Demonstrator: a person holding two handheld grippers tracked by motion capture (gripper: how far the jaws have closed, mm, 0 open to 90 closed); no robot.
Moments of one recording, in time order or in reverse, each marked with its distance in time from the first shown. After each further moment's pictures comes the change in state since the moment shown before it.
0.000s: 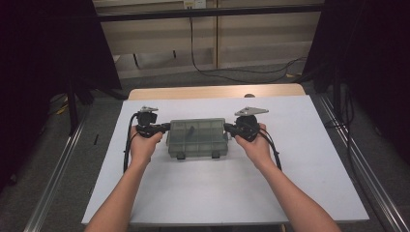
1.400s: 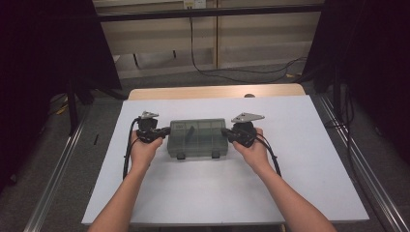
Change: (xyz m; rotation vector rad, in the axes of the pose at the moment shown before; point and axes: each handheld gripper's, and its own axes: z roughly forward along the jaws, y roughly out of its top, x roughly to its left) left arm 0.001 -0.016 0.004 -0.010 0.008 0.046; right arm 0.006 -0.015 0.008 0.001 0.015 -0.049
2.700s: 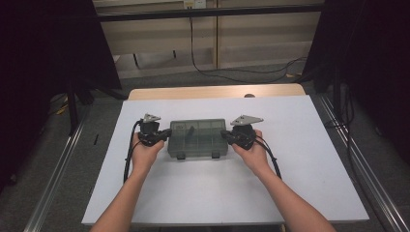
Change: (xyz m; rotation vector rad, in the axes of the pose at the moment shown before) left arm -0.005 -0.008 0.003 -0.020 -0.001 0.036; right arm 0.002 -0.006 0.002 -0.005 0.000 -0.027
